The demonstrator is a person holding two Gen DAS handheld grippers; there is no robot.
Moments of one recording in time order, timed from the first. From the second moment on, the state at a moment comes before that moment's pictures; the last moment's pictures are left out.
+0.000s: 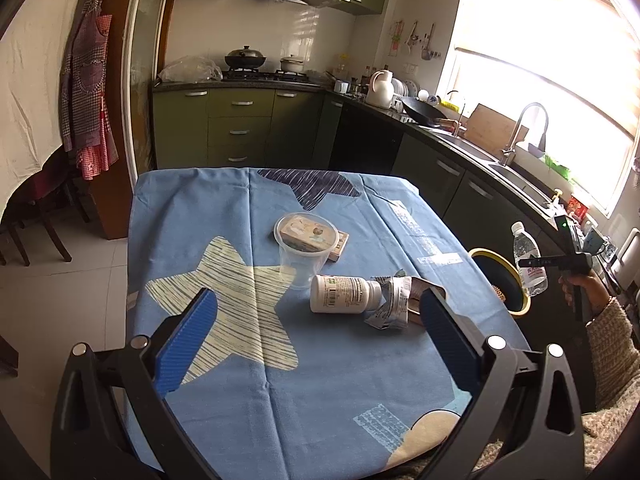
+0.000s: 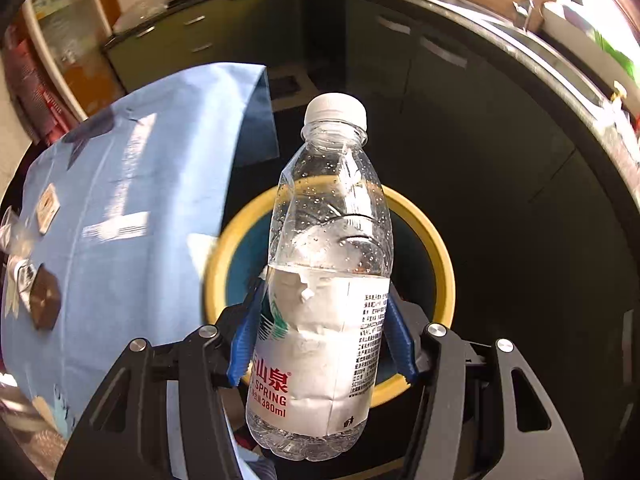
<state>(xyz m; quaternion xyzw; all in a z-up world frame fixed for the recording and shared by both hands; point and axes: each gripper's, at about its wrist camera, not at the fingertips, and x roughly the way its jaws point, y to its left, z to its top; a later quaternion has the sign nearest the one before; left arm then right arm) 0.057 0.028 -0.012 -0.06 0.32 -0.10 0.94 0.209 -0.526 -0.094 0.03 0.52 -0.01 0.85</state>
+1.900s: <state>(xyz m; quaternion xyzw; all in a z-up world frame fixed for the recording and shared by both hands) 0.263 0.021 -0.087 -0.05 0.51 -0.09 0.85 0.111 -0.469 -0.048 0.05 0.44 0.05 0.89</state>
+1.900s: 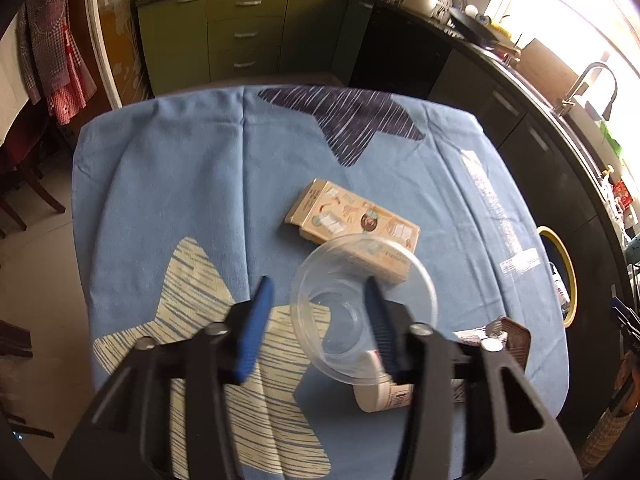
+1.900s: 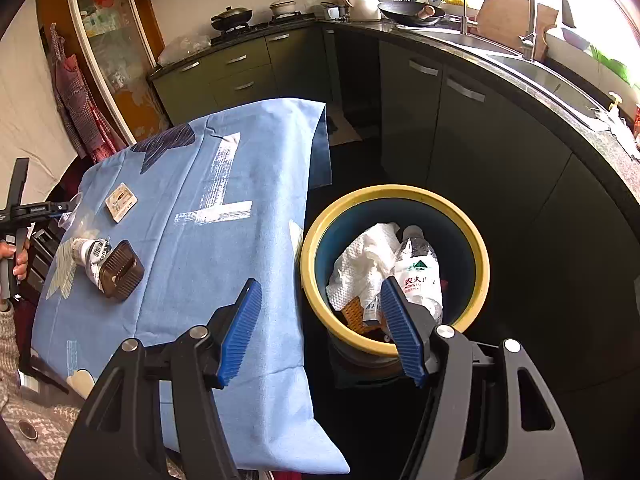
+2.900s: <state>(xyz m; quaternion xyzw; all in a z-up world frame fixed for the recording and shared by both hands) 0.214 -0.173 0.023 0.08 0.42 -0.32 0.85 0.070 -0.502 -0.027 0.07 0.40 0.01 0.91</state>
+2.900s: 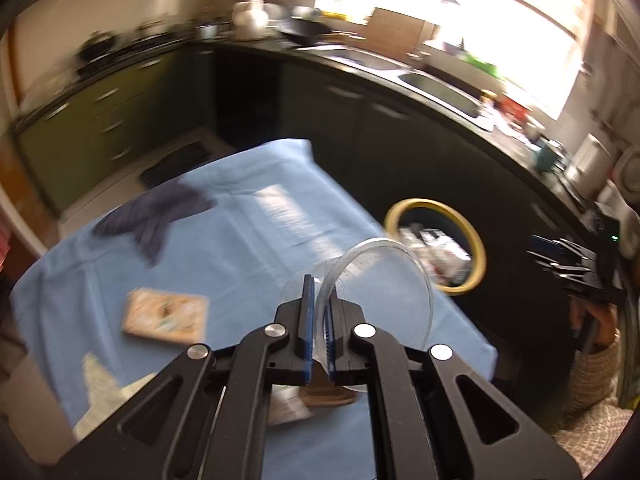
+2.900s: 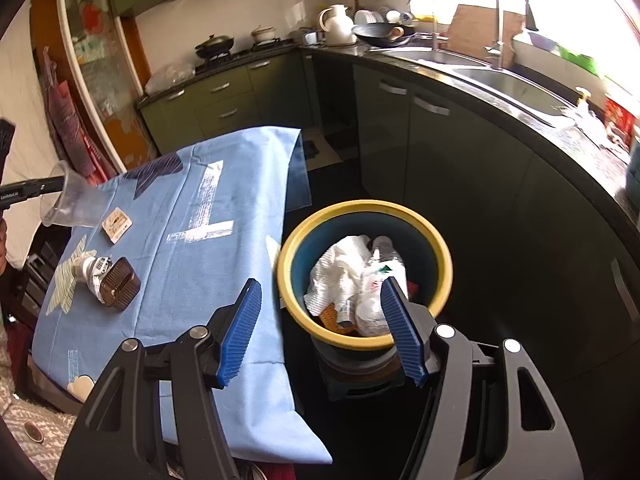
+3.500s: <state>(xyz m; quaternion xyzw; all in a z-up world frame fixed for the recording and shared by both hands) 0.279 -0.449 -0.066 0.10 0.49 -0.40 0.77 0.001 -0.581 -0.052 0.14 0.40 -0.04 0.90</state>
